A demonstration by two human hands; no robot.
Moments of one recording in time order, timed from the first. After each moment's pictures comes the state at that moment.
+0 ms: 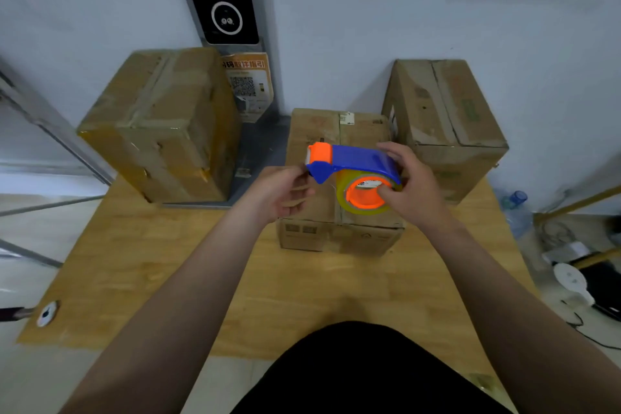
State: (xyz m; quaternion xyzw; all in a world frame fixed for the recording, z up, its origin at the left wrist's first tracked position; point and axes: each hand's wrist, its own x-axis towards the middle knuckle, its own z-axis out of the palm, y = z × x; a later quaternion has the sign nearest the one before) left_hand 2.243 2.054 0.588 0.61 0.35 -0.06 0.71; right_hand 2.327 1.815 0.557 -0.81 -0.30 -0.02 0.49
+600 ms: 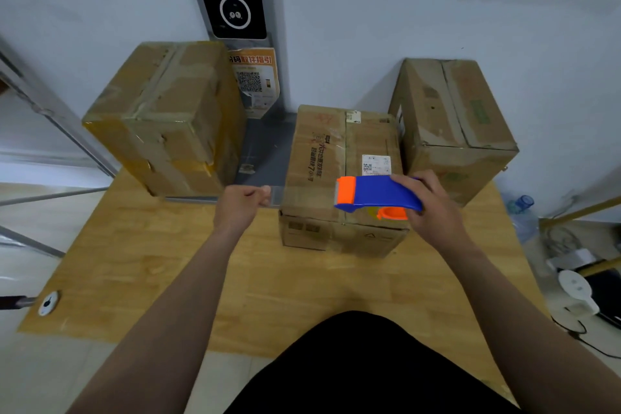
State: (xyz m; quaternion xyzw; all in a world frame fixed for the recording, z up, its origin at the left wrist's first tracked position) left_hand 2.208 2.122 0.502 0.82 0.33 0.08 0.45; right_hand 2.332 1.774 0.501 -0.89 -0.35 -0.11 0.27
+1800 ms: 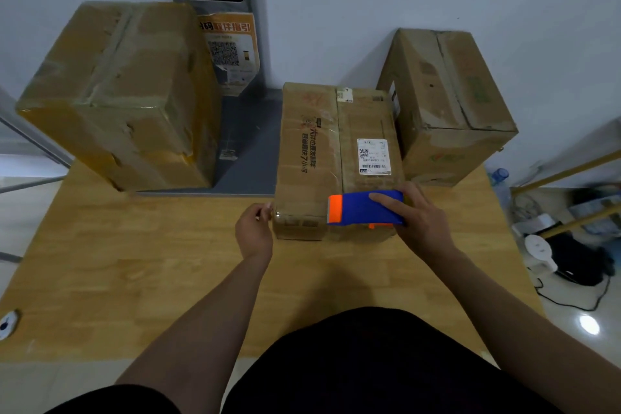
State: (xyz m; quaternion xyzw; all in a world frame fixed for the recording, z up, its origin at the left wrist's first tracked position) left_hand 2.221 2.104 0.368 0.77 0.37 0.18 0.49; right_hand 2.313 1.799 0.458 -0.90 -0.38 -0.11 0.16
